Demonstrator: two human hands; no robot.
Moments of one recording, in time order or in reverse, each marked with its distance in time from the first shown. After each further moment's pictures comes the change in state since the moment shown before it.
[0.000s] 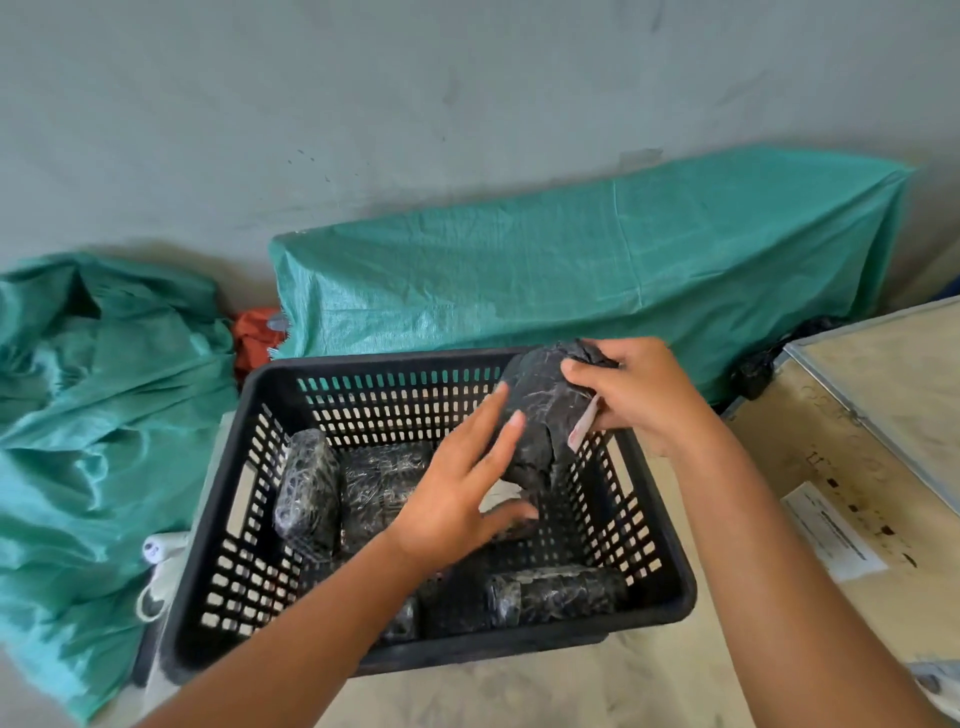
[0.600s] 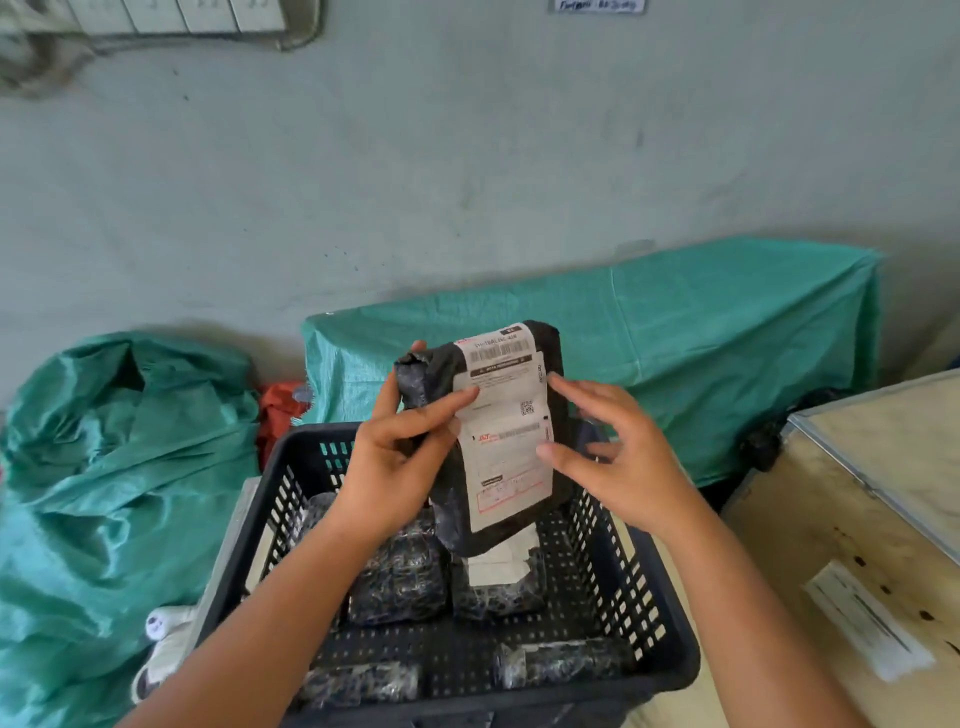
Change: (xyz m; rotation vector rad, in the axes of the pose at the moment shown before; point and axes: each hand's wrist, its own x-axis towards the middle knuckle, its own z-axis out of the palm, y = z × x) left_hand 0.045 0.026 -0.098 -0.527 0.391 -0.277; right_hand -0.039 0.001 -0.001 -0.234 -0.070 -0.542
